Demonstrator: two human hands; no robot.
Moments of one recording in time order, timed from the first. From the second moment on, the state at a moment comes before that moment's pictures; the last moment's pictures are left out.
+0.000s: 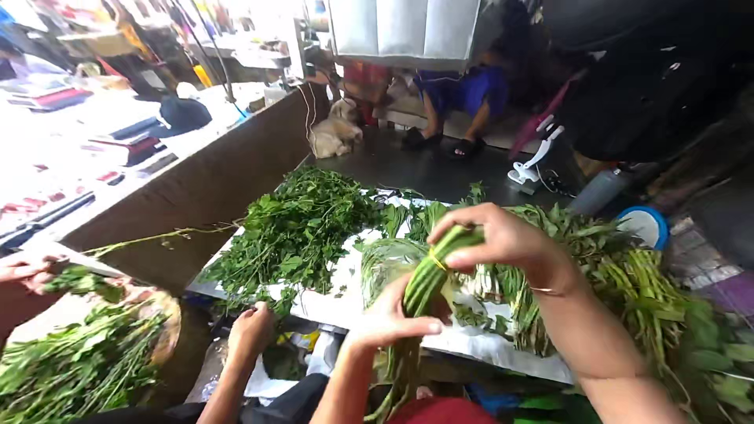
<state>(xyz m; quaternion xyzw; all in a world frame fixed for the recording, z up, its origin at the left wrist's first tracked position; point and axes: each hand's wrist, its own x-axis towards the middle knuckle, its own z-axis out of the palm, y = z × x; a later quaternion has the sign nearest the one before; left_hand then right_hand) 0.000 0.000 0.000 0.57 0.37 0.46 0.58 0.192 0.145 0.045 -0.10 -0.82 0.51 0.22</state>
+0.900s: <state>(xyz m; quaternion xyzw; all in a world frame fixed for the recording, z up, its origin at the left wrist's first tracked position) 0.038 0.017 -0.155 0.44 0.73 0.36 0.38 0.153 0.106 -0.107 -0.44 -0.85 0.22 0.17</state>
